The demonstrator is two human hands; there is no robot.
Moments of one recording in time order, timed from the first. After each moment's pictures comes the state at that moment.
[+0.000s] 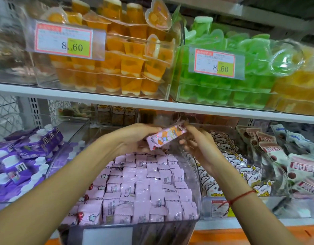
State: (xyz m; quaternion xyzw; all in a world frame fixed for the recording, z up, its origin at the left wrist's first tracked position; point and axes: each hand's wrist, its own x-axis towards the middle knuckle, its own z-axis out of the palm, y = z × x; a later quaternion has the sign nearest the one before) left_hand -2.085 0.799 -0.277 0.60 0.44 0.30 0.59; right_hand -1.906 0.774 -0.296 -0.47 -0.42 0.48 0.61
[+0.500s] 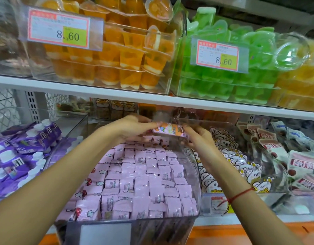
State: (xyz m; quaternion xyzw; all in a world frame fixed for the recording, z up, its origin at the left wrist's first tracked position) left_hand -2.098 0.809 -0.274 0.67 0.49 0.29 0.48; right_hand -1.907 0.773 -0.303 -0.55 -0.48 0.39 0.56
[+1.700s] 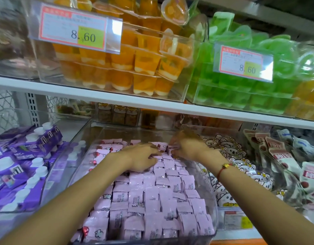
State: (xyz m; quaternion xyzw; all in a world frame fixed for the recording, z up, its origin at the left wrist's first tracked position) left_hand -2.104 0.846 -0.339 0.89 0.44 0.05 0.10; right_hand -1.917 0.841 -0.309 -0.61 -0.79 -0.04 0.08
